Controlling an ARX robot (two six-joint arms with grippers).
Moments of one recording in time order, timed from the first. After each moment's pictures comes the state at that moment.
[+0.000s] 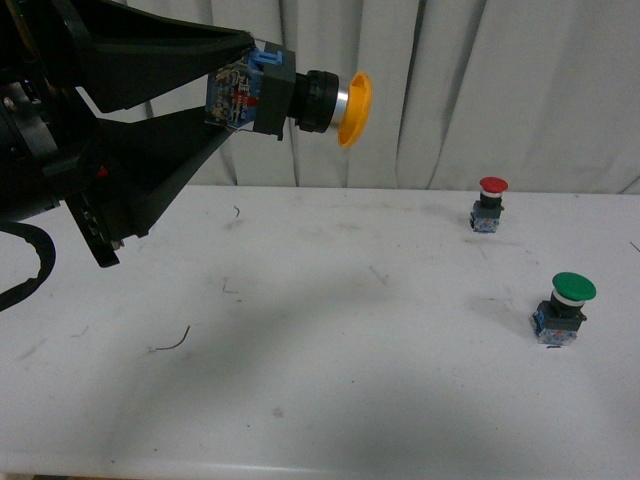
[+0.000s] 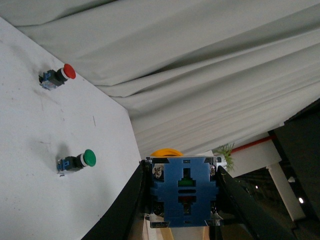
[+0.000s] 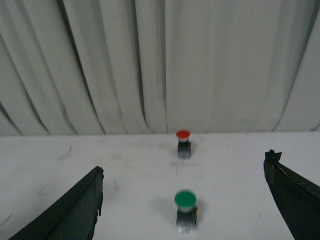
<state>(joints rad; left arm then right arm) -0.24 1.61 0.48 1.28 0.58 -1.22 -0.09 0.79 0.13 0.72 -0.23 0.08</state>
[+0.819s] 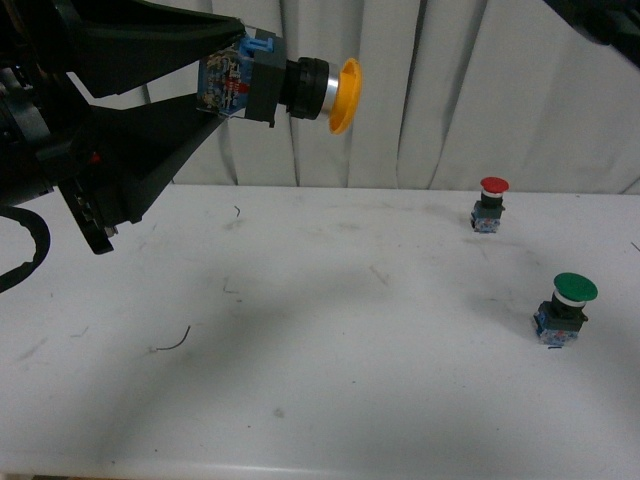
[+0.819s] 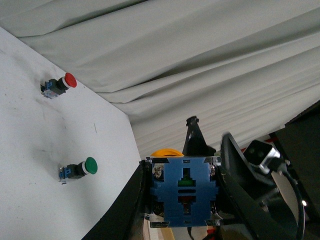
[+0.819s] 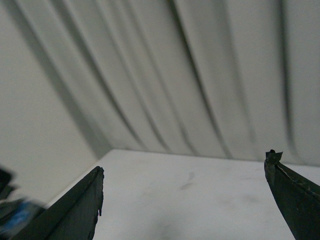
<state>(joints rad) -0.22 1.61 0.49 1.28 0.58 -1.22 0.17 1.61 0.67 1.09 -0.42 0.40</state>
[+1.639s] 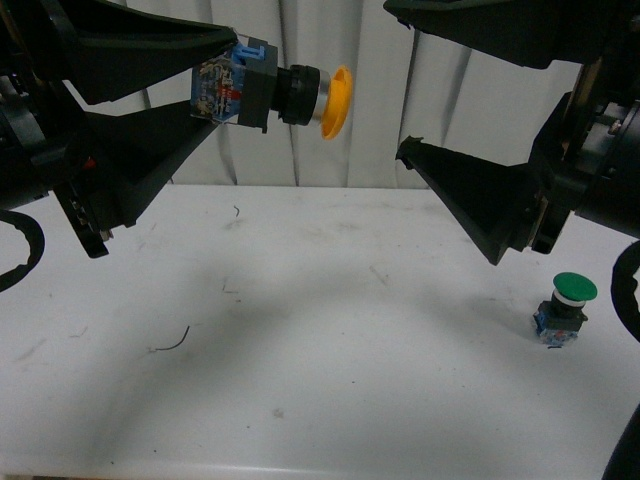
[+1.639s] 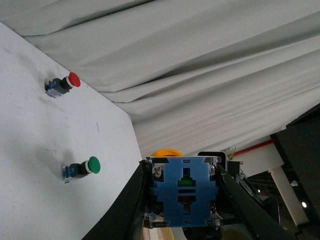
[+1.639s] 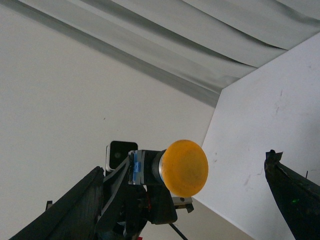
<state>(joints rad) -0.20 1.62 0.49 1.28 0.60 -1.22 0.31 1.74 0.60 1.28 -0.60 1.17</state>
